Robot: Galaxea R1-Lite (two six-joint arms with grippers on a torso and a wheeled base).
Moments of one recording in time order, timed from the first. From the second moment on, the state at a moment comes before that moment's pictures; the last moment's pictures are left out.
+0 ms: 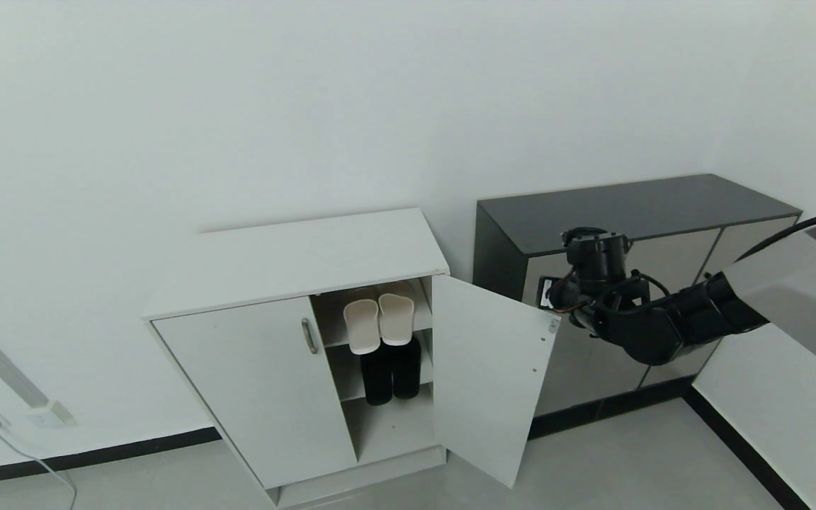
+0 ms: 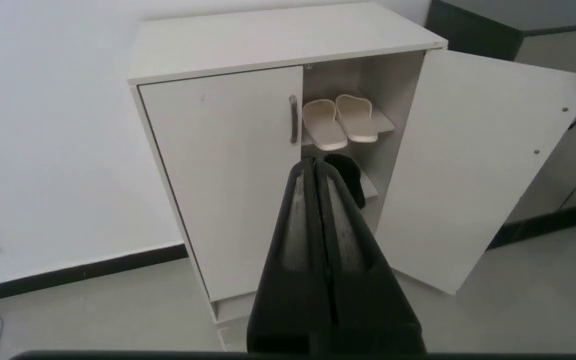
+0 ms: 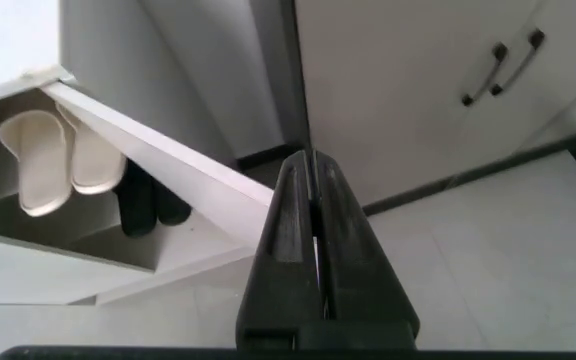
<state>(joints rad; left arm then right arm) 0.00 0.00 0.00 0.01 0.02 0.01 0.41 2.20 -1.30 -0.56 -0.36 0.29</state>
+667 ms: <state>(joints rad) 0.00 0.00 0.00 0.01 0.02 0.01 0.38 2.34 -1.37 -0.56 -0.35 0.29</state>
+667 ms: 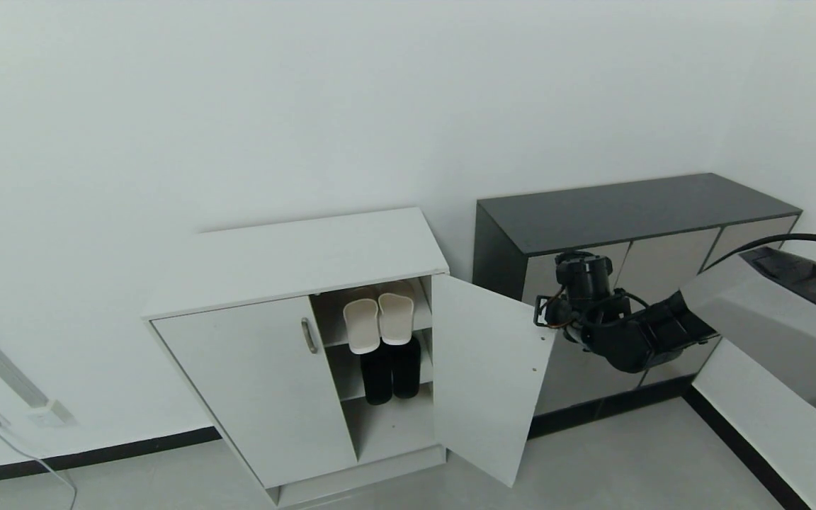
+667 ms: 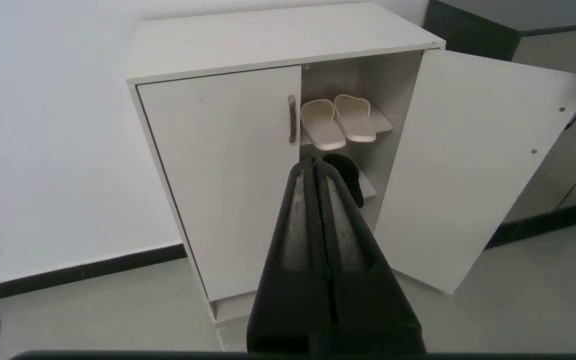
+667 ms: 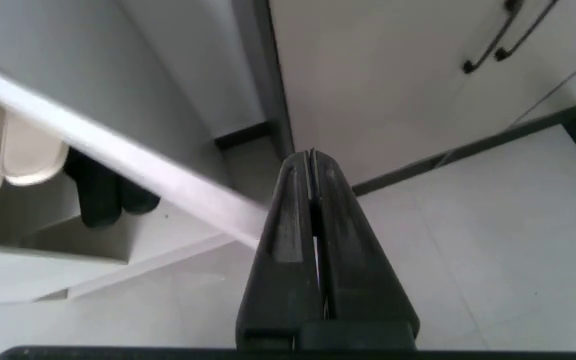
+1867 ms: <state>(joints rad) 0.00 0.00 0.00 0.01 0.02 0.01 0.61 2.21 -1.17 -0.58 -0.39 0.29</state>
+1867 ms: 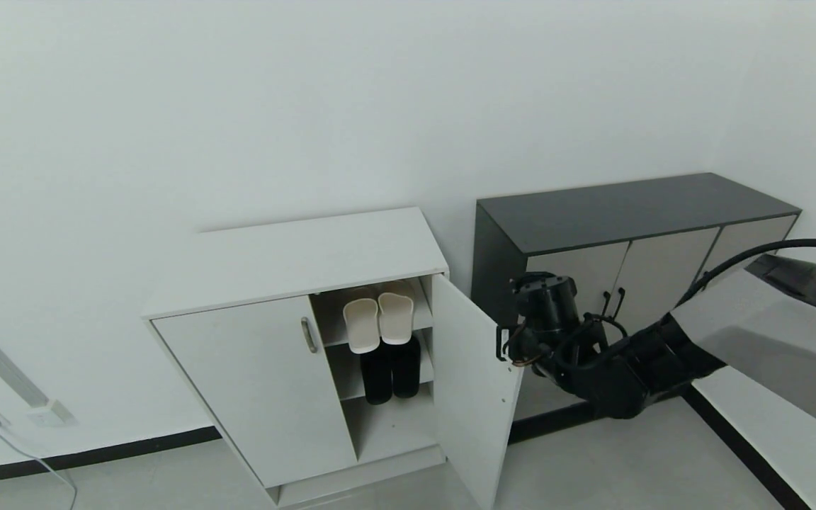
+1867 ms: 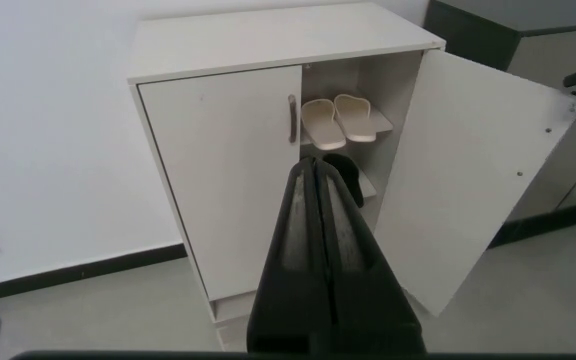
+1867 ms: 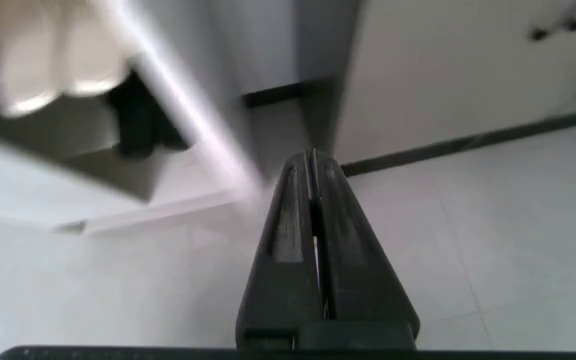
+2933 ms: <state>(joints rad) 0.00 0.00 0.00 0.01 0.02 0.01 0.73 2.26 -1.13 -0.59 -0.38 0.32</state>
